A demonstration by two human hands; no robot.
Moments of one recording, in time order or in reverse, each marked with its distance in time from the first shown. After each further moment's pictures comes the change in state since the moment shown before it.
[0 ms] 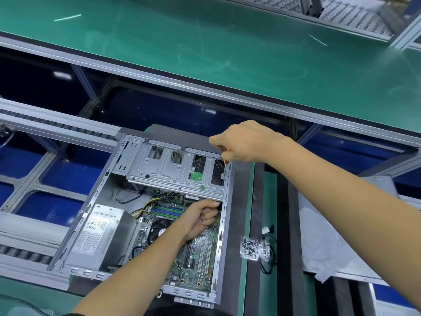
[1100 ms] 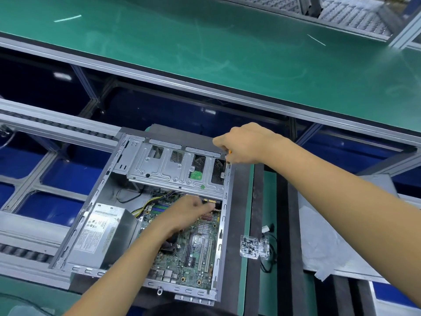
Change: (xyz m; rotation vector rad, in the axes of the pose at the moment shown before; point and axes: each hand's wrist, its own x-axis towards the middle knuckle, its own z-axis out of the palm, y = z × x) left_hand -0.064 0.063 0.030 1.127 0.276 -0.083; right_hand -0.003 -0.006 -0.001 -0.052 -0.070 0.082
